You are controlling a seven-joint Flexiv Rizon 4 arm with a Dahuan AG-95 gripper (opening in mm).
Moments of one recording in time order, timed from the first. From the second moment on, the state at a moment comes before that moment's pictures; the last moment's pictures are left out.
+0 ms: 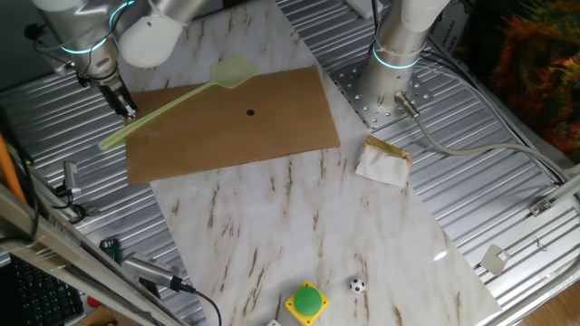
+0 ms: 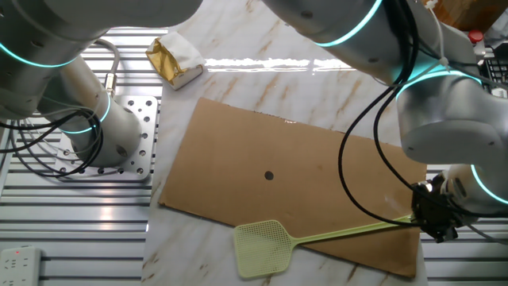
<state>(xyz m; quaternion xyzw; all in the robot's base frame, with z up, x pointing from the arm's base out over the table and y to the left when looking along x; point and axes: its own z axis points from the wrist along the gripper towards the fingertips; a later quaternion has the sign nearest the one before) 0.701 -0.208 0.042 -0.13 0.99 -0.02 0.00</state>
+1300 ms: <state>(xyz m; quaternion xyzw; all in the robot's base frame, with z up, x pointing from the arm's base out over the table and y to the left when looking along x) 0.702 -0.207 0.041 -0.10 0.99 -0.01 0.00</state>
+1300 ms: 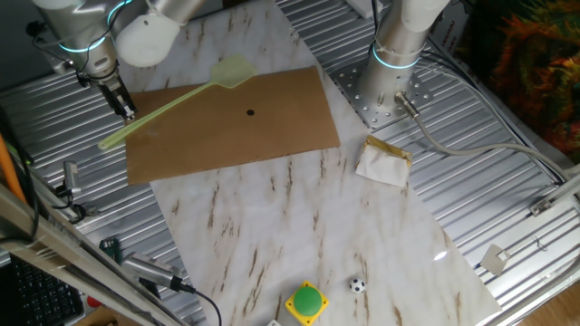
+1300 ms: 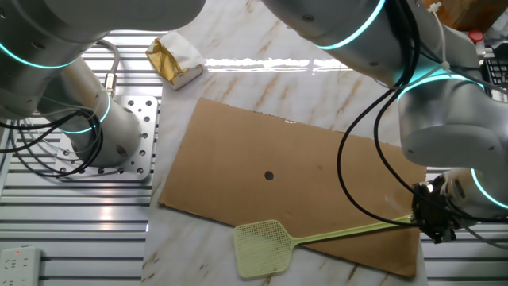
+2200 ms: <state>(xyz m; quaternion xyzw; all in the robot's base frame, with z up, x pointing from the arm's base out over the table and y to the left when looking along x) 0.698 -0.204 0.037 -0.10 0.99 -0.01 0.01</state>
